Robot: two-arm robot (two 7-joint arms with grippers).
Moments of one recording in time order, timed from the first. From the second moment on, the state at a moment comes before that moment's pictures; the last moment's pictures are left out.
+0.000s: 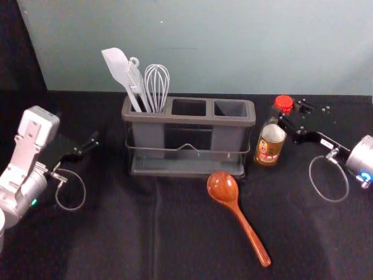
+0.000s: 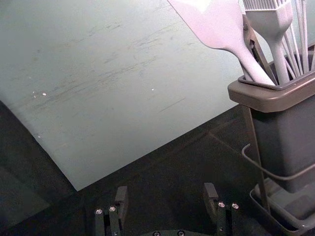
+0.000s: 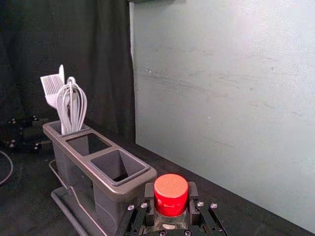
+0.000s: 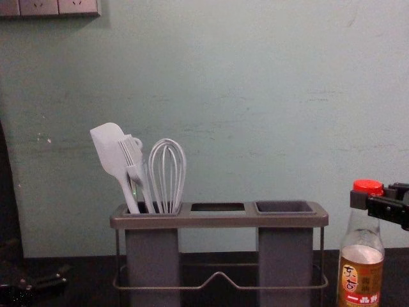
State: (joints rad) left arm -0.20 0.60 0.45 -1.41 -0.25 -0.12 0.03; right arm 0.29 0.56 -0.30 -1.42 0.50 -0.06 0.55
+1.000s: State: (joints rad) left arm -0.20 0.60 0.45 -1.41 -0.25 -0.12 0.03; right arm 0.29 0.54 -0.30 -1.39 0.49 -0.06 0.55
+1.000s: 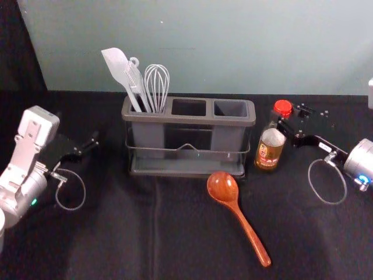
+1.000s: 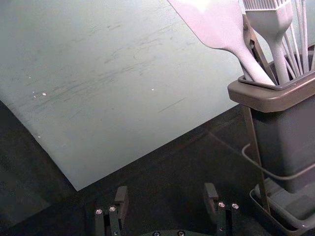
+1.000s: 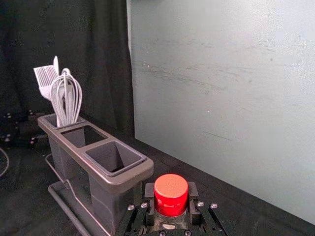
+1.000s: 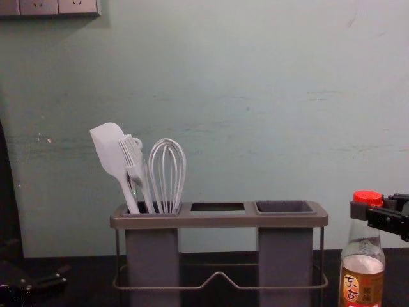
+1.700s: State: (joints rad) left arm -0.20 0.60 0.45 -1.41 -0.25 -0.12 0.03; right arm 0.29 0.54 -0.30 -1.39 0.49 -0.06 0.55
